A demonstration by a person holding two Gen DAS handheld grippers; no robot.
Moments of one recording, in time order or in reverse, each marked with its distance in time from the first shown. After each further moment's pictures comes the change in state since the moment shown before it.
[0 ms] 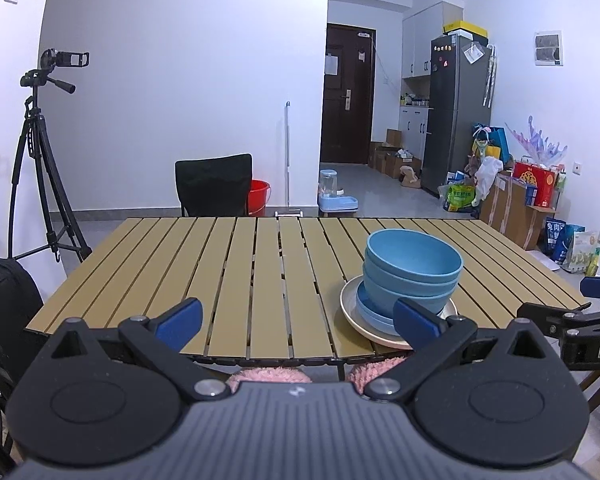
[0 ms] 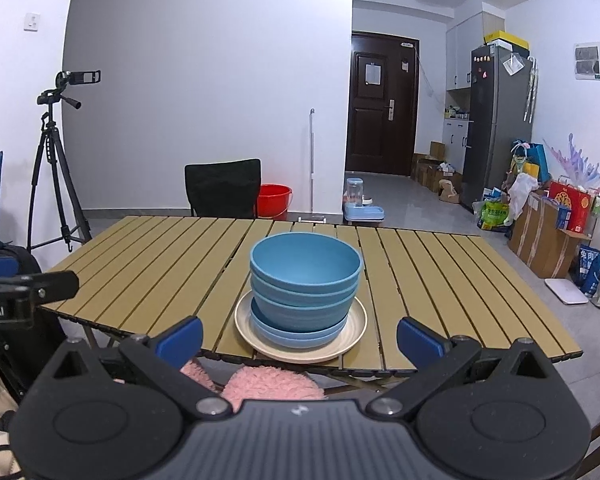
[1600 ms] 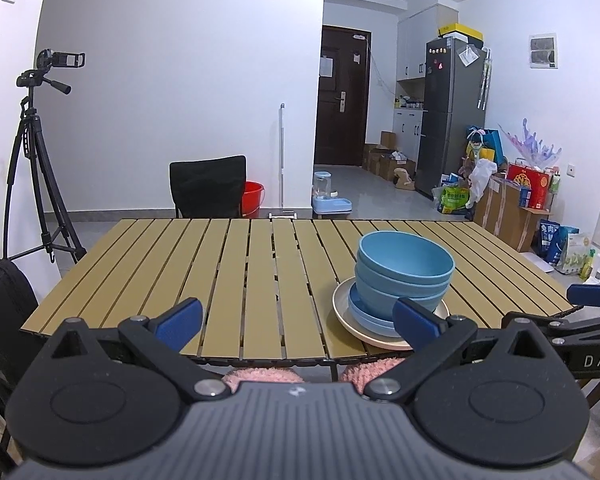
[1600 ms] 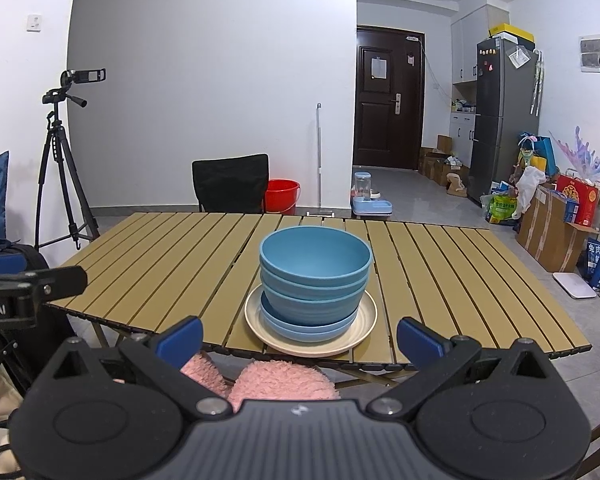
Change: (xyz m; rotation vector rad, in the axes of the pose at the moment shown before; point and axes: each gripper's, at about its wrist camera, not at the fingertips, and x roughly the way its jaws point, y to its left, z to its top) left arm -0.003 0.001 -0.003 -0.006 -0.006 -0.022; right arm 0.002 0.004 -0.004 0.006 0.018 0.022
